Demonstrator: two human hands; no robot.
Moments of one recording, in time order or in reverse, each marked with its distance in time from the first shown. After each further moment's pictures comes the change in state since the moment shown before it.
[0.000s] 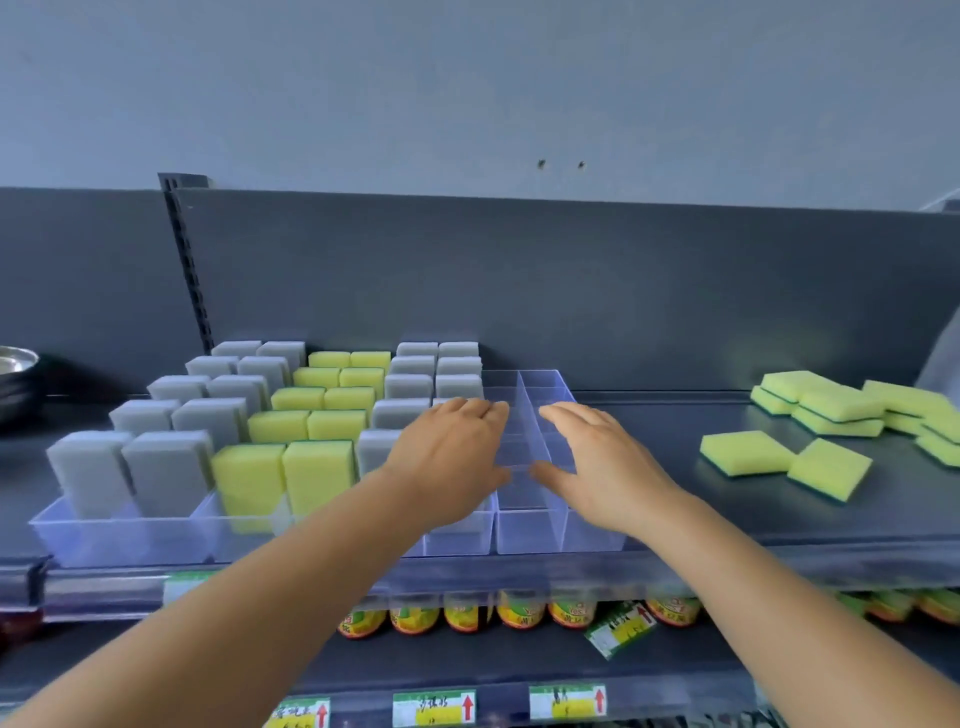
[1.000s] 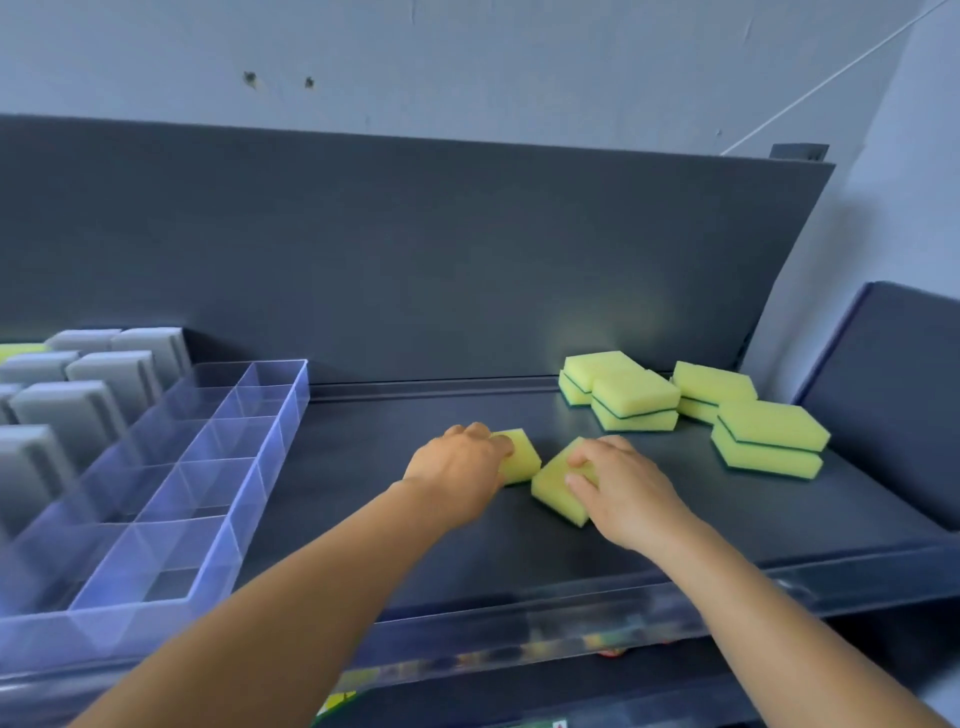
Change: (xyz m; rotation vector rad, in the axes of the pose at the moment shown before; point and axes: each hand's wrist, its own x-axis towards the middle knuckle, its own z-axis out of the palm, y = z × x) left_hand 0.231 0.258 0.126 -0.107 -0.281 -0.023; right_hand -0.025 0.351 -0.060 -0.019 -0.108 0.398
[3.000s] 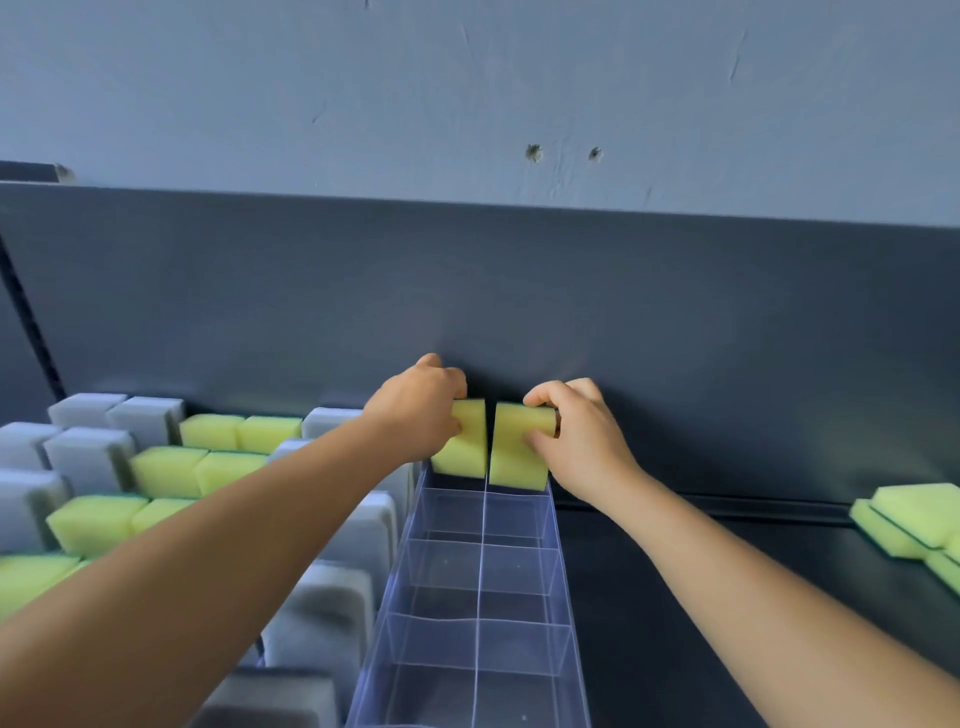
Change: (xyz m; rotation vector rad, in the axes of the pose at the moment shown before) left_hand -0.004 -0.316 -0.109 -0.081 0.232 -0.338; right_hand 0.160 -0.300 0.051 0.392 0.212 -0.395
